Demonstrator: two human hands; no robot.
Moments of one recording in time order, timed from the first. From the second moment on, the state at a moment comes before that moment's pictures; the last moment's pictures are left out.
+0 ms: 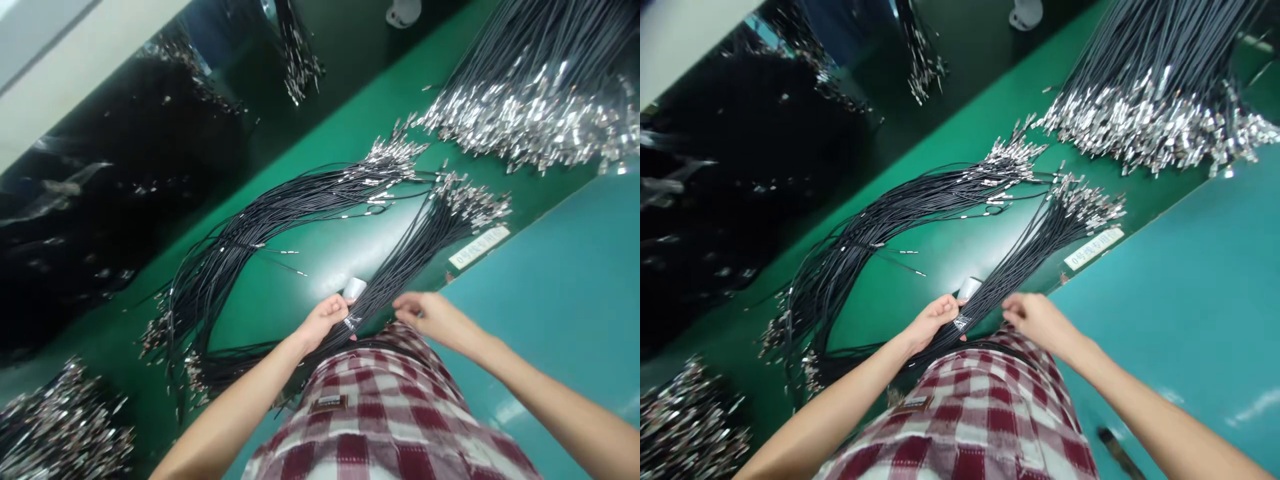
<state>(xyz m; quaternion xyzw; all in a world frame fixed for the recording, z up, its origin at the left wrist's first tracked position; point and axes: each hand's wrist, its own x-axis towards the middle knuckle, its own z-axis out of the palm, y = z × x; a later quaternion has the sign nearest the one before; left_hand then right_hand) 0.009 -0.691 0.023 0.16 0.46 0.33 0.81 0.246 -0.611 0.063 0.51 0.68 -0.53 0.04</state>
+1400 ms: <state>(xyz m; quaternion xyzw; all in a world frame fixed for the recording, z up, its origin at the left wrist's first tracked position) 0.026 -0.675 0.020 0.08 0.44 0.14 0.89 0.202 -0.671 0.030 0.37 0.47 -0.76 -0.24</state>
